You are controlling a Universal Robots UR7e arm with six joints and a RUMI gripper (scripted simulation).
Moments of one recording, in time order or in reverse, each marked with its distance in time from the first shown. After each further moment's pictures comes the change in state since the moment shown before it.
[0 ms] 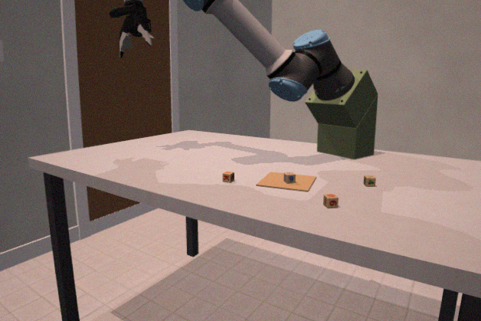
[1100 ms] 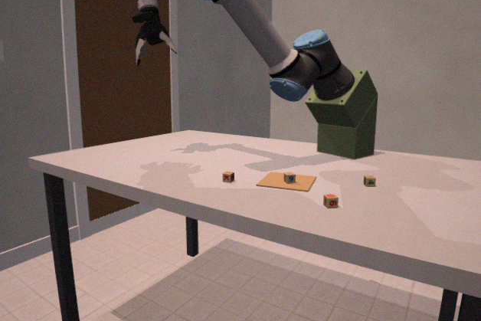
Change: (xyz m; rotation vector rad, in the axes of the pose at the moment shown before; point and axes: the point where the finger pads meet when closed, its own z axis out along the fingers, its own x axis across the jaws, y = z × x) arm -0.099 0.002 0.059 -0.007 -0.086 -0.266
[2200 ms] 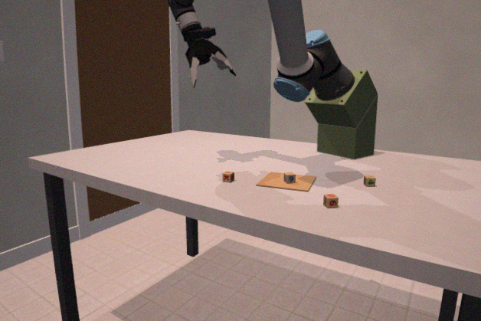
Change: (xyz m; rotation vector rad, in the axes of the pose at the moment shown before) arm -0.217 -0.057 0.159 -0.019 -0.197 -0.637
